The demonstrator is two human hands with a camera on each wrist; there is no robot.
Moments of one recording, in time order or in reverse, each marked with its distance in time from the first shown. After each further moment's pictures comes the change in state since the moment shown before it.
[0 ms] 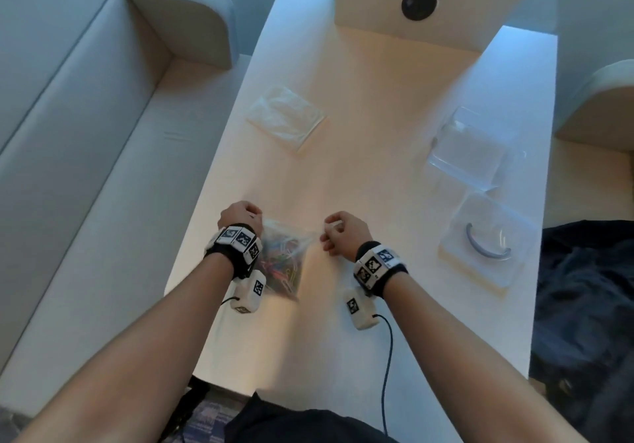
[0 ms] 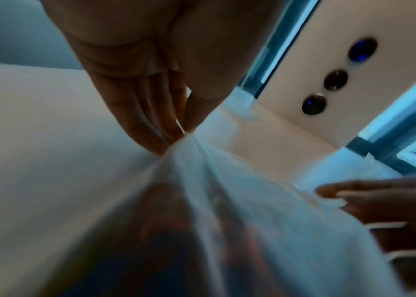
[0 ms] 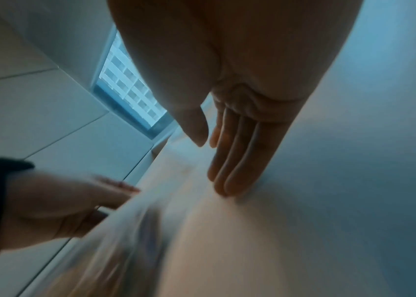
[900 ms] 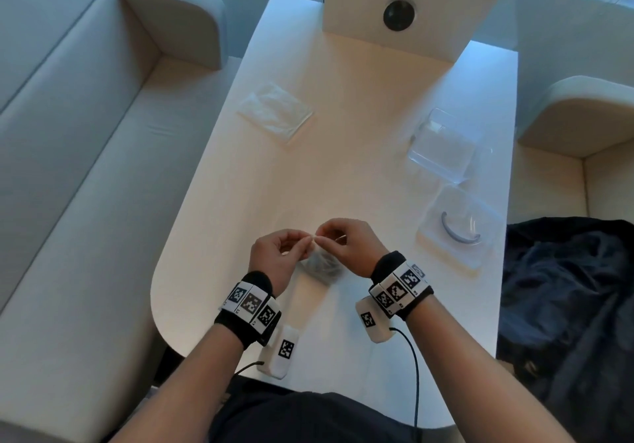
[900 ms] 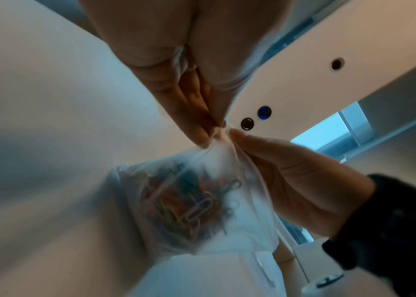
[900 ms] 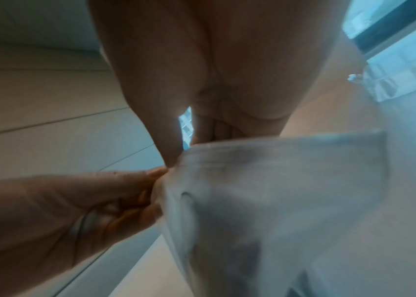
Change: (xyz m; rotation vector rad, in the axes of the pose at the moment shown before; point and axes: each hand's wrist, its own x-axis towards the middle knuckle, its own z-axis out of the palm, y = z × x) left_hand -0.157 -0.004 0.020 -0.823 -0.257 0.325; right_hand -0.092 0.000 -0.030 -0.339 -0.075 -0.544
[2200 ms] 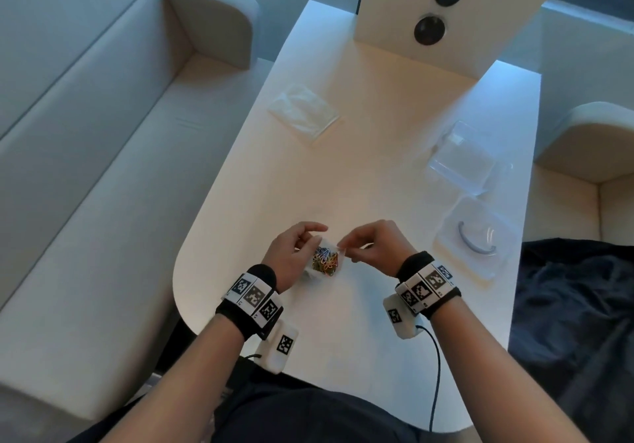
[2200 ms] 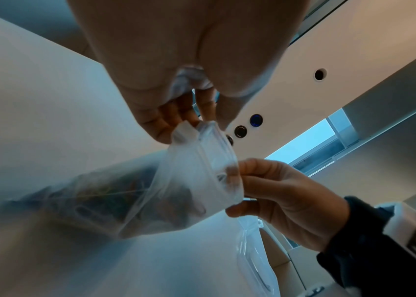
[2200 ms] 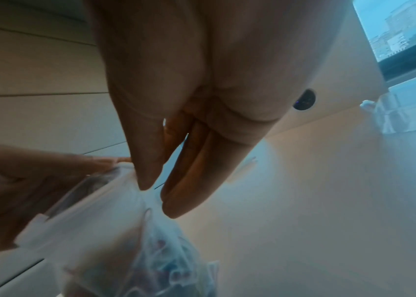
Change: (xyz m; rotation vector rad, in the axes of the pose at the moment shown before) left_hand -0.007 -0.004 -0.033 0.155 -0.189 0.088; right_hand -0.010 -0.013 -0.012 -0.153 -0.180 0.046
